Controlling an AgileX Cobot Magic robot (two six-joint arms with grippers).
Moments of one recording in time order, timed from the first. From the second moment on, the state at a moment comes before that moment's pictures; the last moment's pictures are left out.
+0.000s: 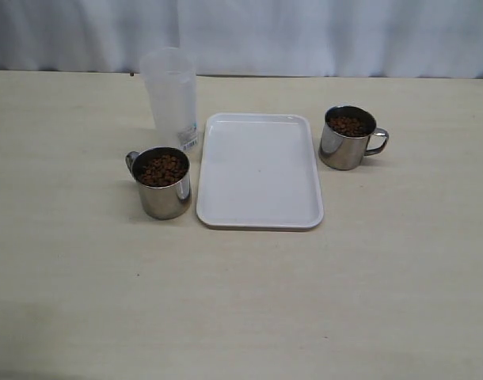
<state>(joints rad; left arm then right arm) 0.16 0.67 0.00 0.14 -0.33 -0.23 0.05 0.00 0.00 -0.01 0.22 -0.03</state>
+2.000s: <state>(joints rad) 0.16 1.97 -0.40 0.89 -1.14 -0.10 0.05 0.00 0.00 -0.01 0.22 -0.03</state>
